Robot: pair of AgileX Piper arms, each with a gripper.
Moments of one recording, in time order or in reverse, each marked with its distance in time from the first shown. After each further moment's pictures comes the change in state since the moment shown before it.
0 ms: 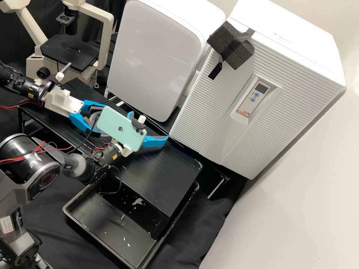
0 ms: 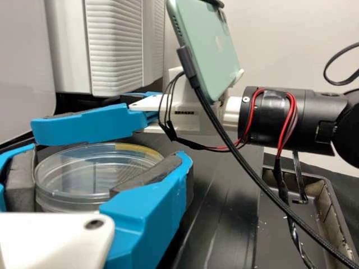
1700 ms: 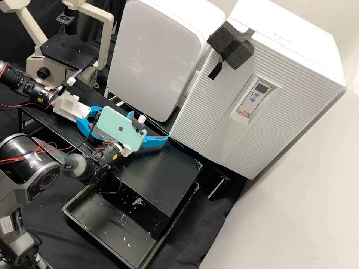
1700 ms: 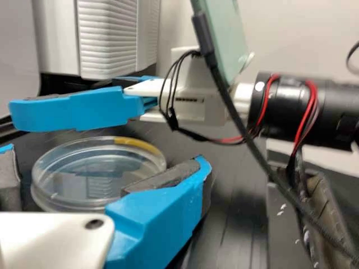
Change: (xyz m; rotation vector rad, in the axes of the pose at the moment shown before) left arm 0.022 -0.006 -0.013 0.002 0.016 -0.029; right arm 0.000 0.000 0.000 0.000 0.000 0.000
